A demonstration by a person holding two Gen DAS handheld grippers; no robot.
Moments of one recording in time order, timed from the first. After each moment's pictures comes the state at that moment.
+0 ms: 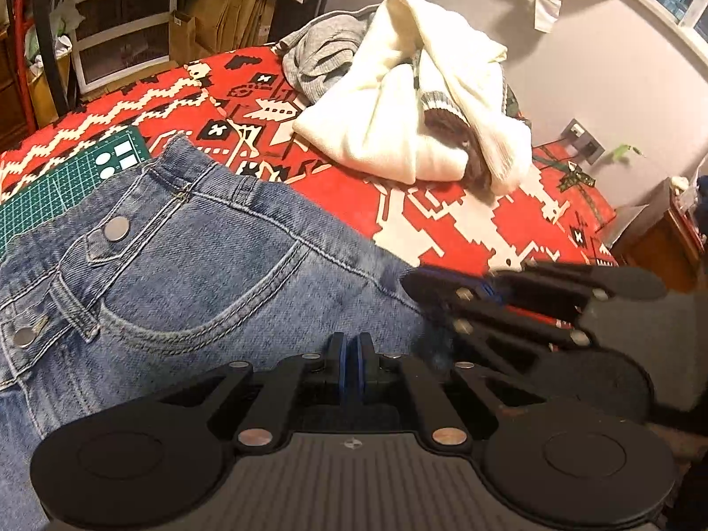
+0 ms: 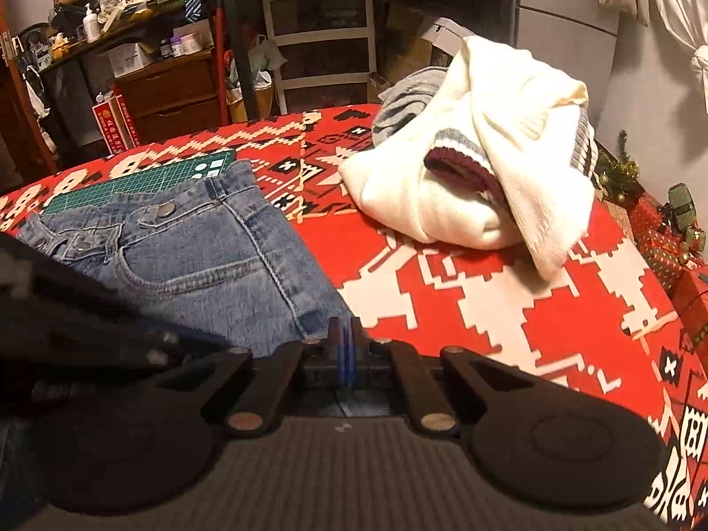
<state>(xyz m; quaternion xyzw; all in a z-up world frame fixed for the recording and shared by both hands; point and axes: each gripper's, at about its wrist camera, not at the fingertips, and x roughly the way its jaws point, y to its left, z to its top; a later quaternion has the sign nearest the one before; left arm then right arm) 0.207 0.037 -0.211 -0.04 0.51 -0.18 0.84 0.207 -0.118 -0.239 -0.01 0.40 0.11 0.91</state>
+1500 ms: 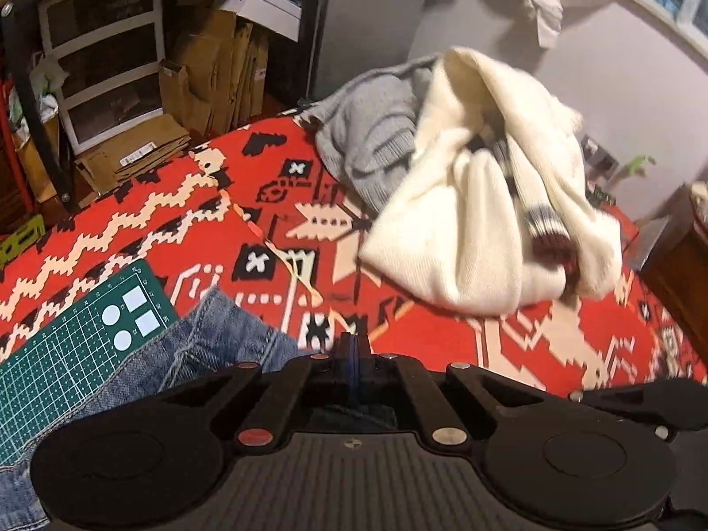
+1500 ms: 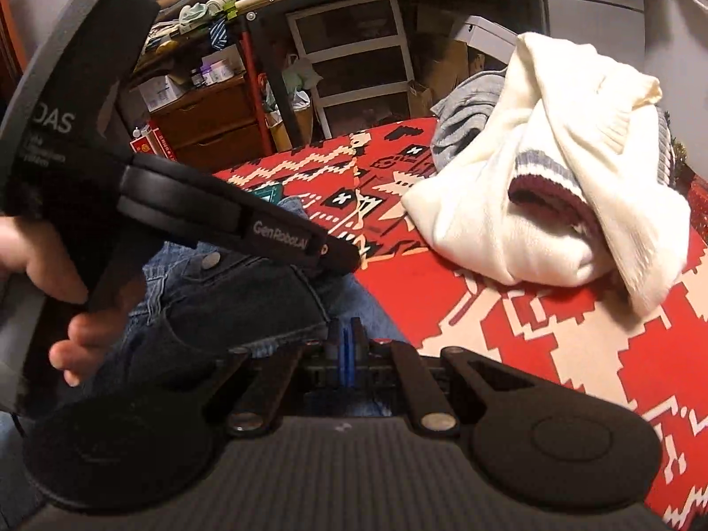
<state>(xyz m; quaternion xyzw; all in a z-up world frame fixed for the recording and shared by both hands) 0.311 0.062 -0.213 -0.01 0.46 -0.18 0.87 0.249 -0.097 -0.243 0.07 0.39 0.17 0.90</state>
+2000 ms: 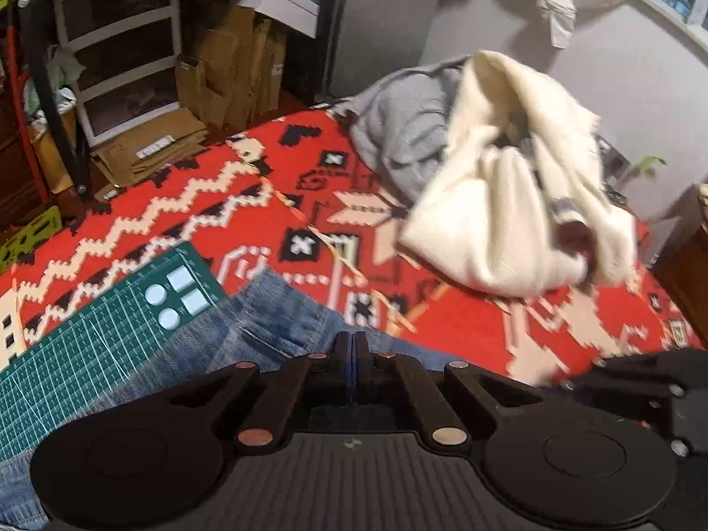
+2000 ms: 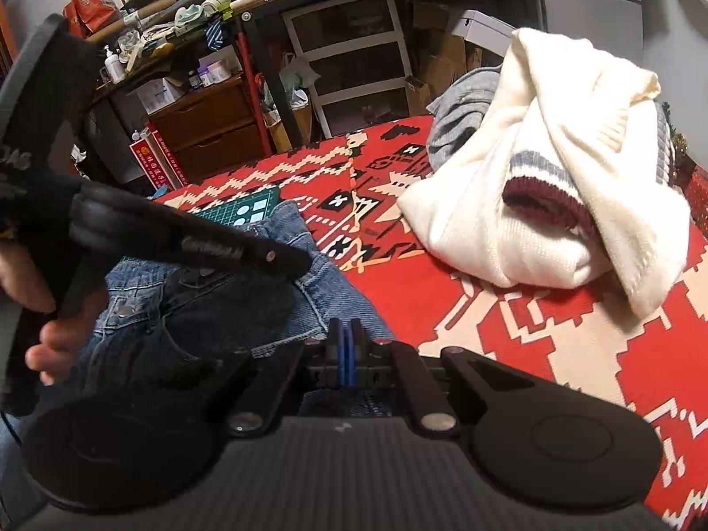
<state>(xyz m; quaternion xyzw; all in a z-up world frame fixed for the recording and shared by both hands) 0.306 0.084 -0.214 0.01 0.47 -0.16 0.87 0.255 -0.100 -0.242 0.08 0.39 0.17 0.90</state>
